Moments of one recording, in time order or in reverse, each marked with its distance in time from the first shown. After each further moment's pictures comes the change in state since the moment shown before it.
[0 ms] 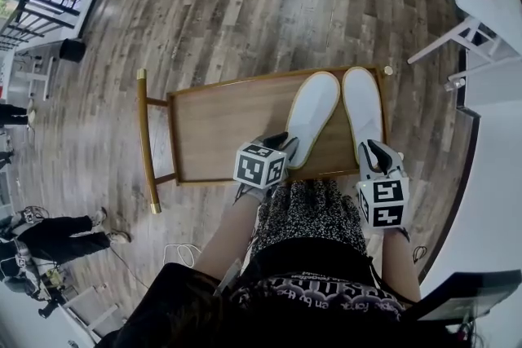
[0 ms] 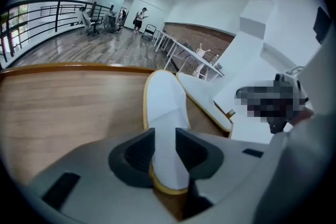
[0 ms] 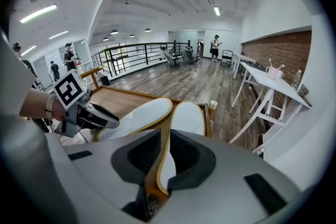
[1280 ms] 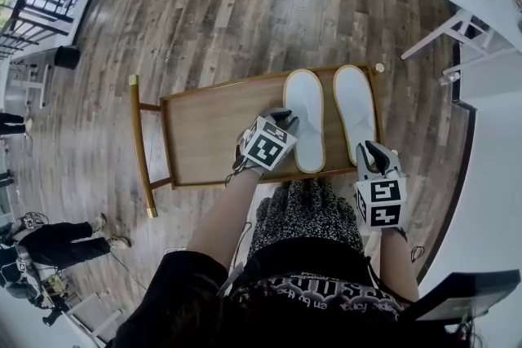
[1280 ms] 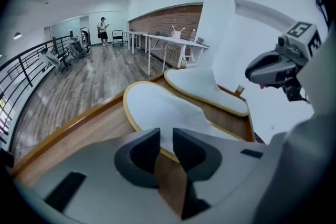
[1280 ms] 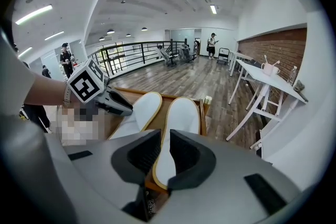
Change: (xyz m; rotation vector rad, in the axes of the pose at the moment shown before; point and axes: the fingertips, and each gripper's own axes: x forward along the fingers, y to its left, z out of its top) left arm 0.040 -0.003 0.045 0.449 0.094 0.062; right arm -0.006 -0.014 -0.017 0.026 0.017 -0.020
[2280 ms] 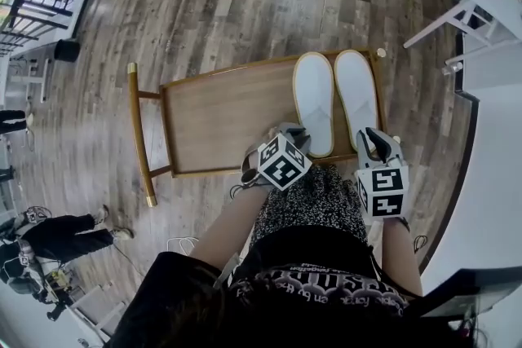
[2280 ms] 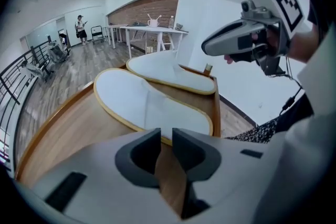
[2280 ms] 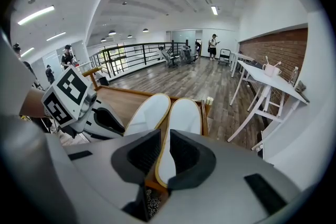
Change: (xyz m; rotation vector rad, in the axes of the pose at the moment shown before) left arm -0.009 -0.081 -0.036 0.155 0.114 -0.087; right arm -0.002 0.006 0.004 -0.006 -0.011 0.014
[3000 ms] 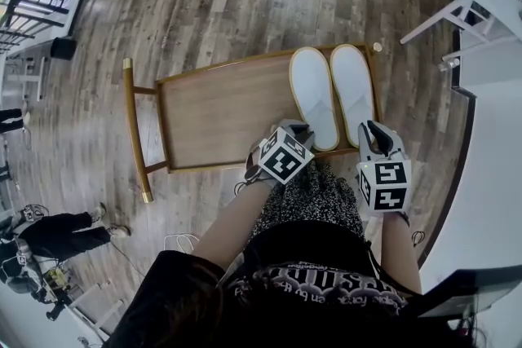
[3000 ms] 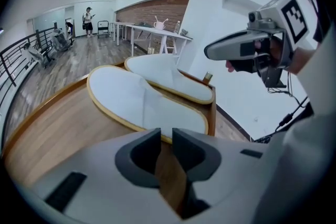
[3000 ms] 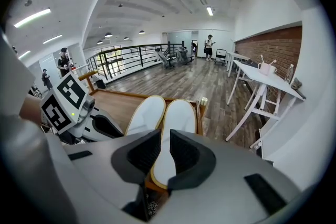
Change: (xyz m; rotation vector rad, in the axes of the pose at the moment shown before) left arm 0.007 -0.016 0.012 -0.108 -0.044 -0.061; right arm -0.006 -0.011 0.002 0.036 -0.018 -0.022
